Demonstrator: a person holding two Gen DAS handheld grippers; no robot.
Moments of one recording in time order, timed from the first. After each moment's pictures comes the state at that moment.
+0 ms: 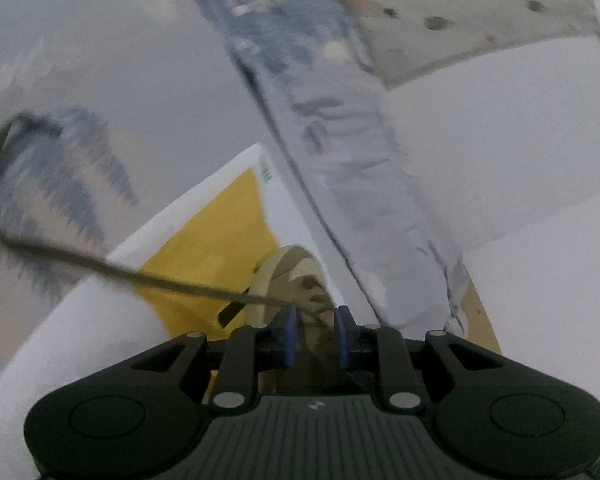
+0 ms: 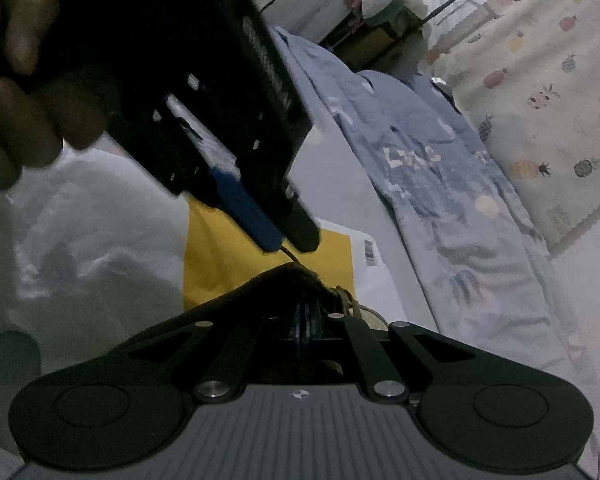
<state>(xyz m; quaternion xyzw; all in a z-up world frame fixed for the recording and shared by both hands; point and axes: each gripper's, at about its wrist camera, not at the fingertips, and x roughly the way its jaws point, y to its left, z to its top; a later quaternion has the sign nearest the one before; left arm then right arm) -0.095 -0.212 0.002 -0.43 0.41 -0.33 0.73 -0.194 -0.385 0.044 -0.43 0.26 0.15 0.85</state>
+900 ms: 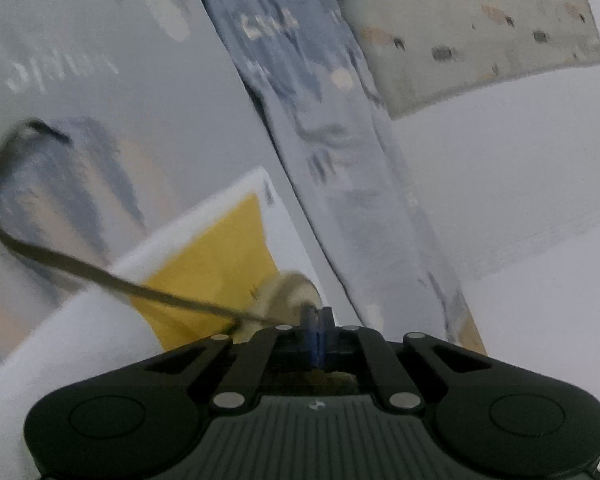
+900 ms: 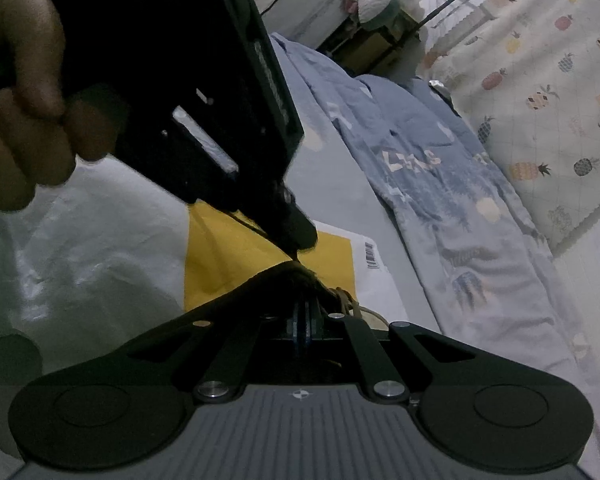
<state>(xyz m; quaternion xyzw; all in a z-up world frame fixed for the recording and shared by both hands) -0.094 -0.204 0.006 -0.46 0.37 -0.29 0.76 -0.207 -0.352 0.043 -0.42 0.26 0.14 0.86</state>
